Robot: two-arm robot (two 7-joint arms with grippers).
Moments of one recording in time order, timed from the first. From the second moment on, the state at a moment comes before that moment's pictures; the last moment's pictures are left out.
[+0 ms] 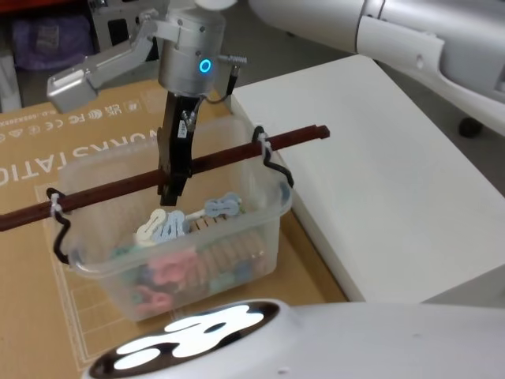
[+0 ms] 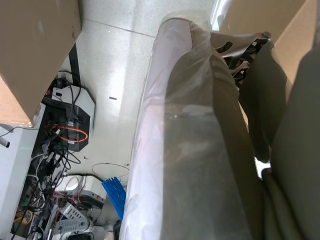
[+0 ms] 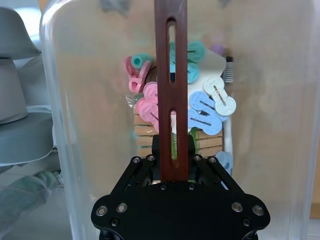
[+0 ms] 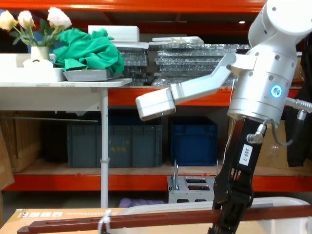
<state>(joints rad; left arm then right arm) -1.47 0.98 1.56 -0.90 0.05 0.15 -1.47 1.28 0.31 -1.38 -0.98 0.04 -0.84 1.46</state>
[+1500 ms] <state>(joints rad) -1.47 0.98 1.56 -0.90 0.05 0.15 -1.47 1.28 0.41 -1.41 -1.19 -0.04 -0.80 1.40</state>
